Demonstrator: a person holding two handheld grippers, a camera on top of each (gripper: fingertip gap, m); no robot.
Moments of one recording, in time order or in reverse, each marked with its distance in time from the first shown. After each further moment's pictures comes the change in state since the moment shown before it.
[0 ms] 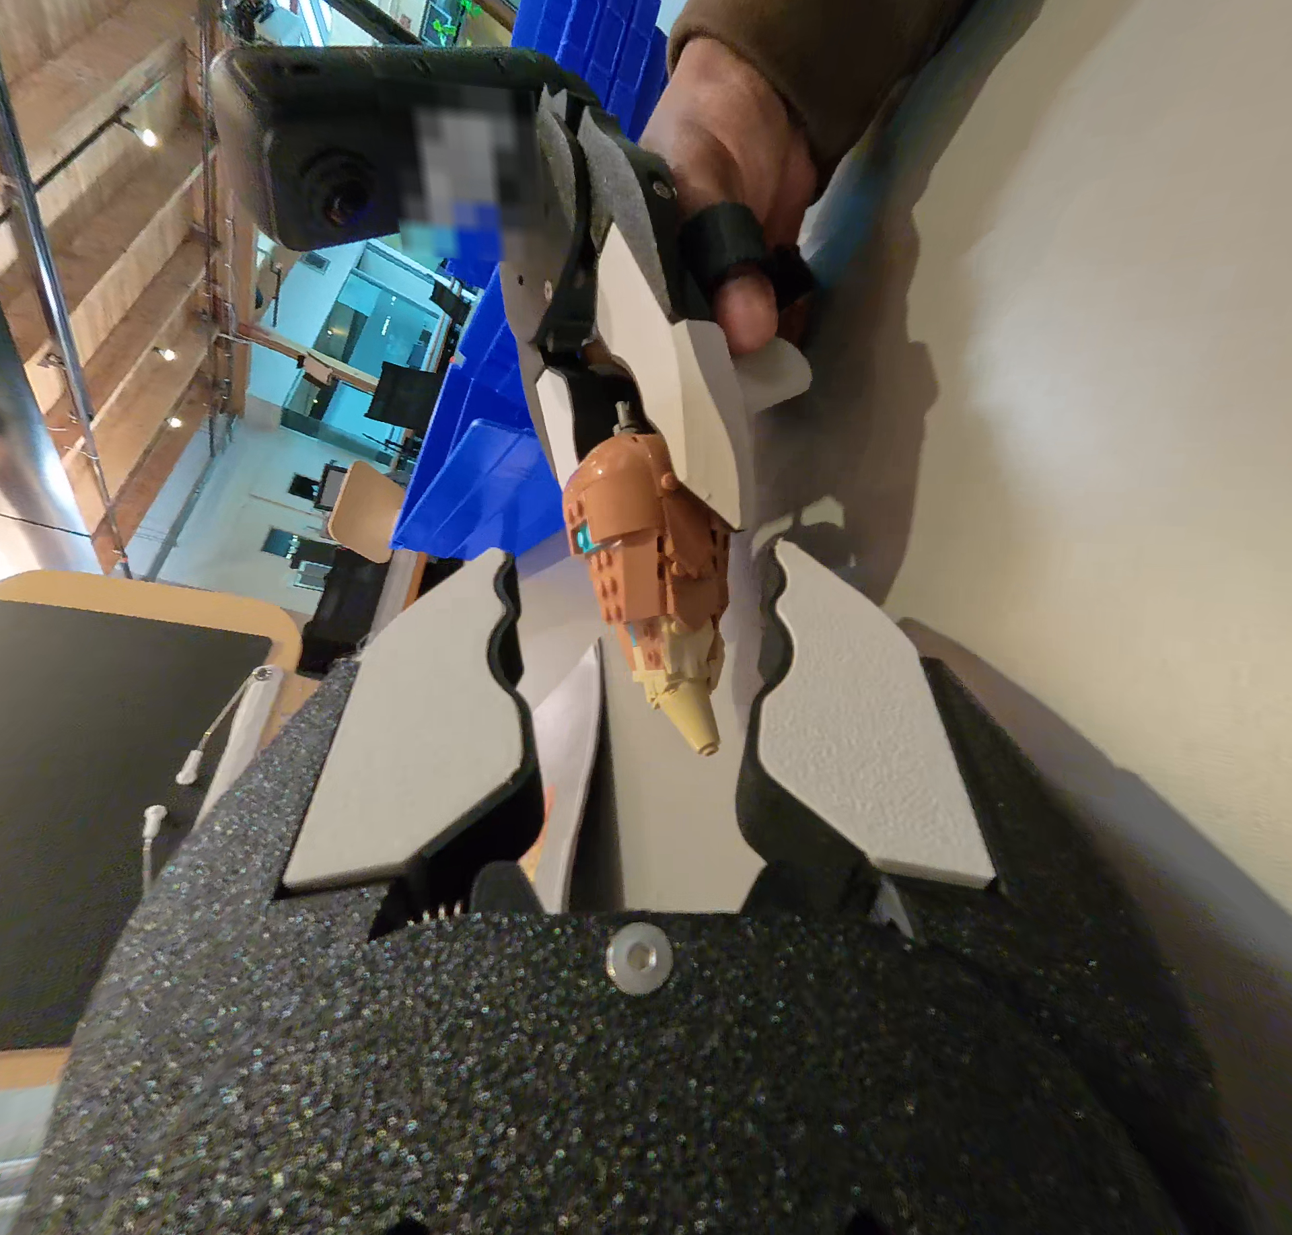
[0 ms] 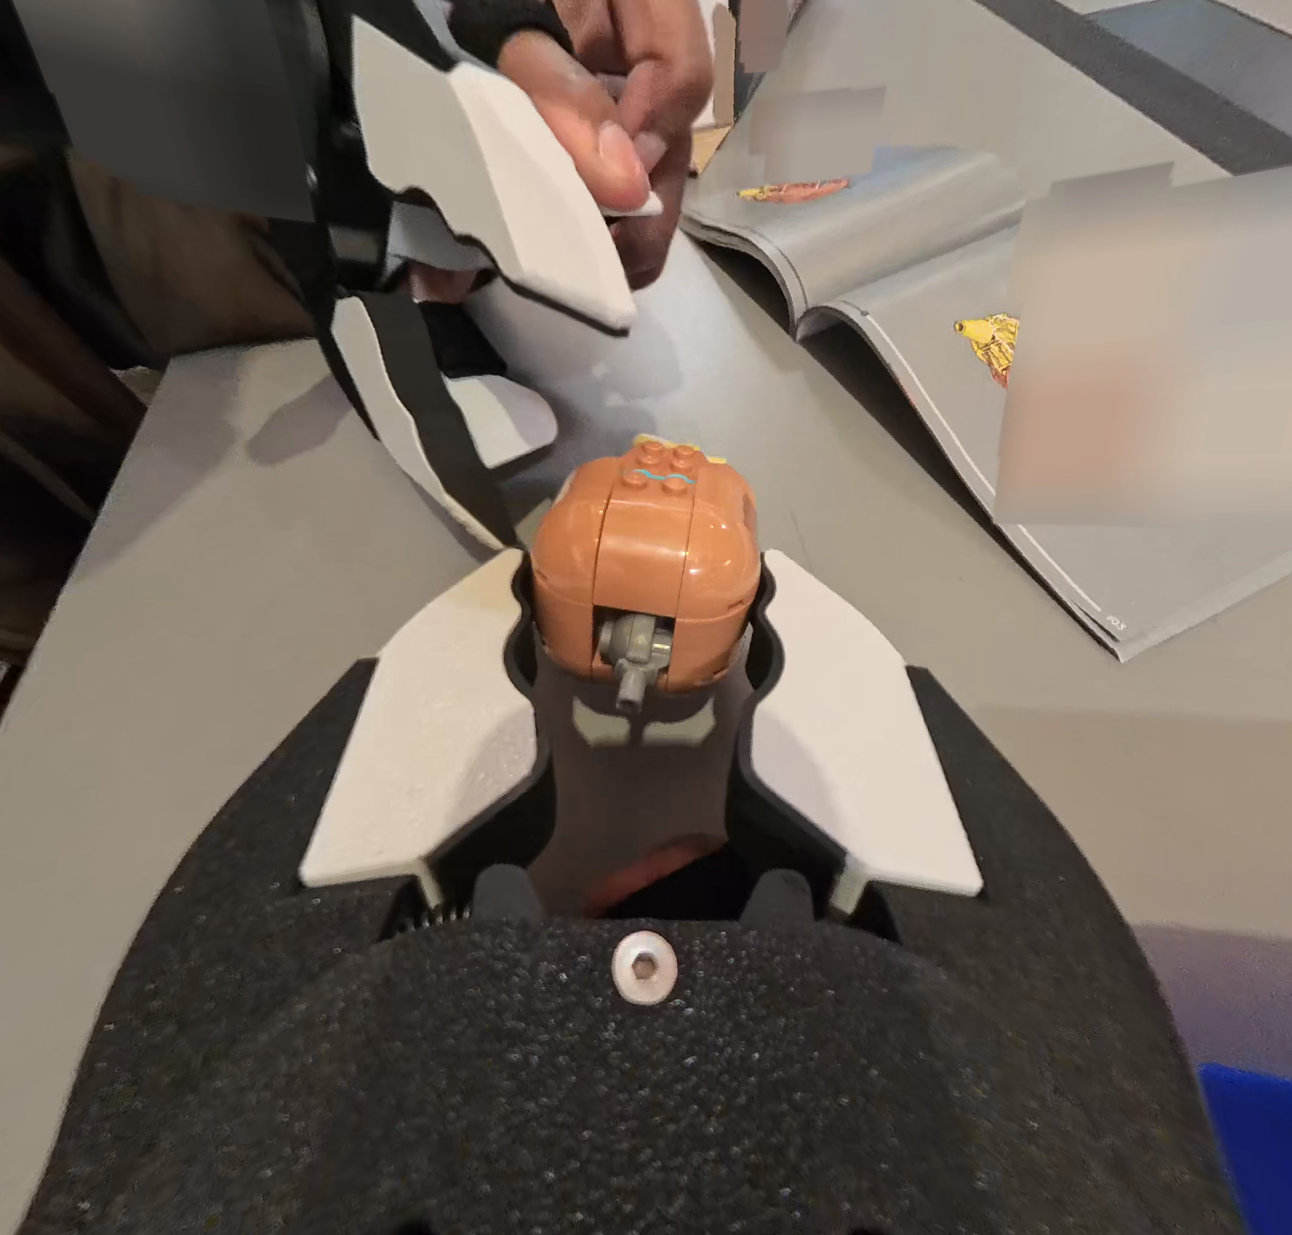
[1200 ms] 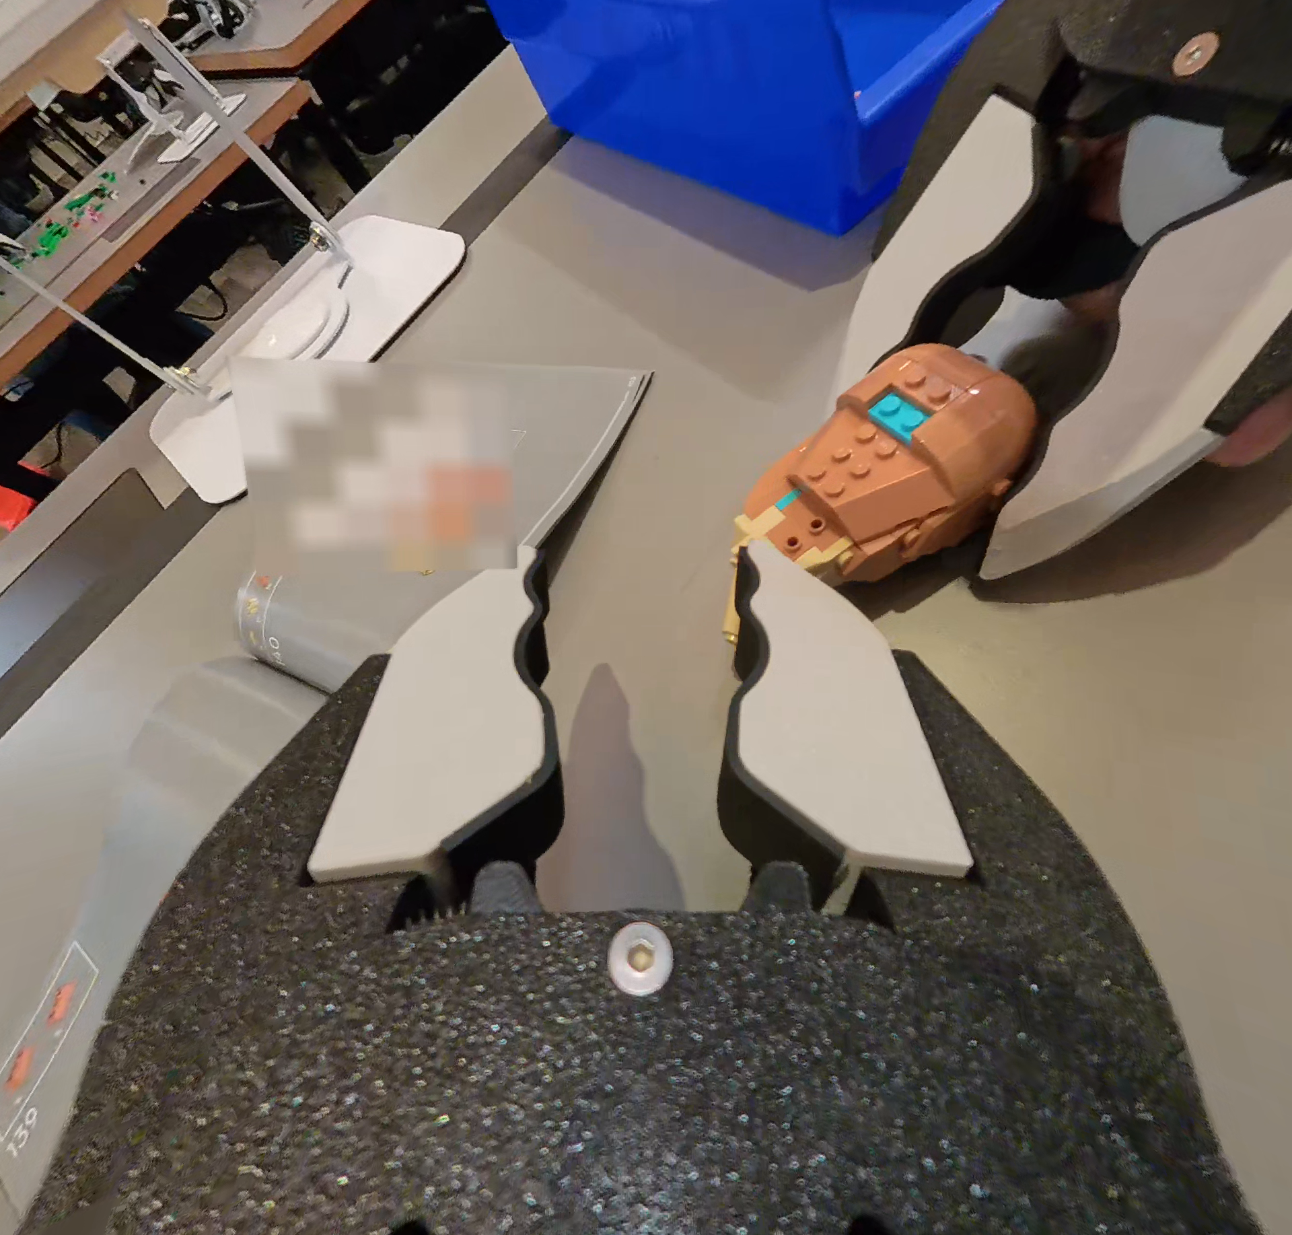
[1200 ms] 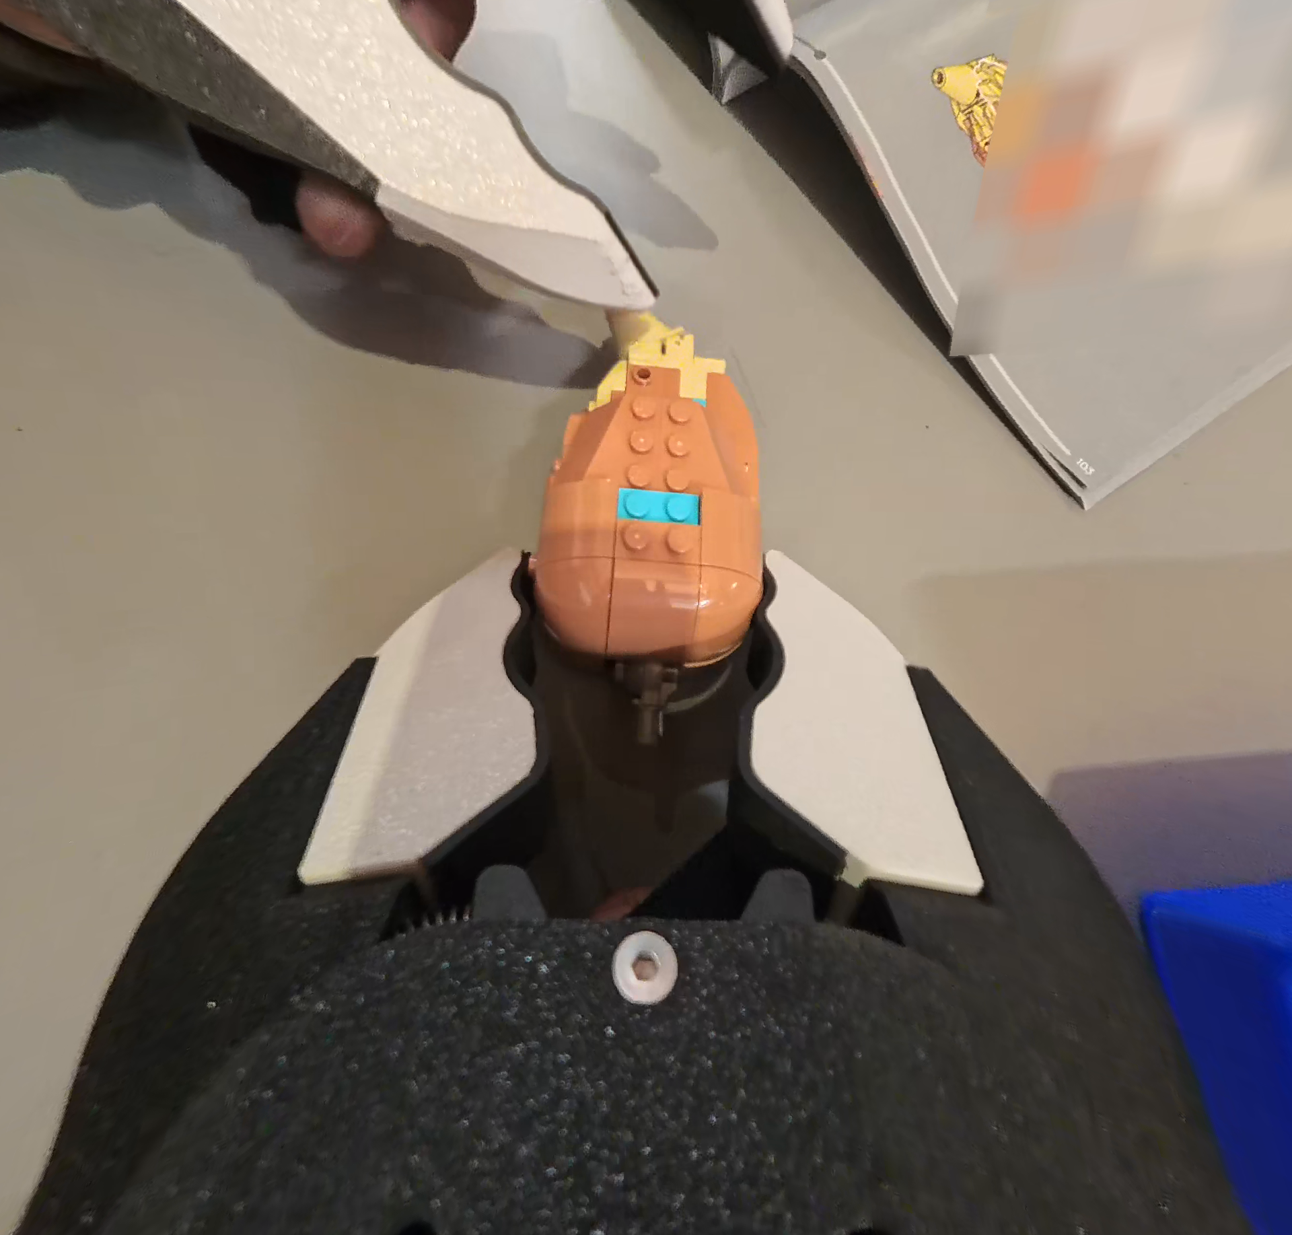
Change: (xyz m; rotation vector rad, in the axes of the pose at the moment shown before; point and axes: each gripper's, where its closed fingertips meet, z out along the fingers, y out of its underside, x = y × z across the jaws) left arm -0.017 0.079 -0.003 -0.487 -0.181 -0.787; right arm 0.018 0.041 0.005 -0.285 0.188 0.009
